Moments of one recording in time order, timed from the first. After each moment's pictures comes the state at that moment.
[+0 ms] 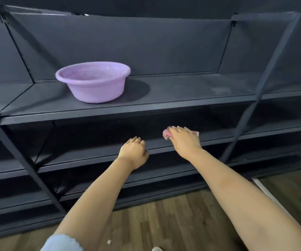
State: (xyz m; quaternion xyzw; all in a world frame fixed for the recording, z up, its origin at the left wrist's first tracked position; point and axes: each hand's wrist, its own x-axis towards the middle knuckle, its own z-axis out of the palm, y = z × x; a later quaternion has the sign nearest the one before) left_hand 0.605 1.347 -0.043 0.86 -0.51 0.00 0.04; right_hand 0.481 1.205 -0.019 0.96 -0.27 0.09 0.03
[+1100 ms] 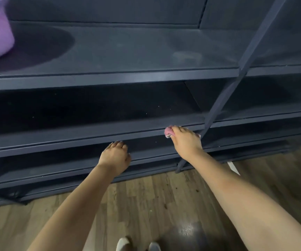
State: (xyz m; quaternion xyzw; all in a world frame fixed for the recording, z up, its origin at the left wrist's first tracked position) left_hand 0.529 1.090 -0.162 0.88 -0.45 -0.12 -0.02; right_hand 0.390 0.909 -0.134 0.95 -0.32 0.02 -0.03
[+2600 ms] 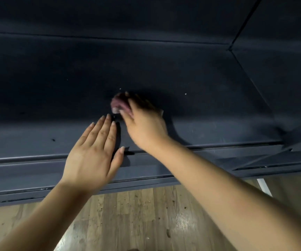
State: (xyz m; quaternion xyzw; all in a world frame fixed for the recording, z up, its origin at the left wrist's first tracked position) left_hand 0.667 0.979 -0.332 0.87 -0.47 0.12 0.07; right_hand 0.635 0.831 -0.305 0.95 -0.17 0.20 -0.17
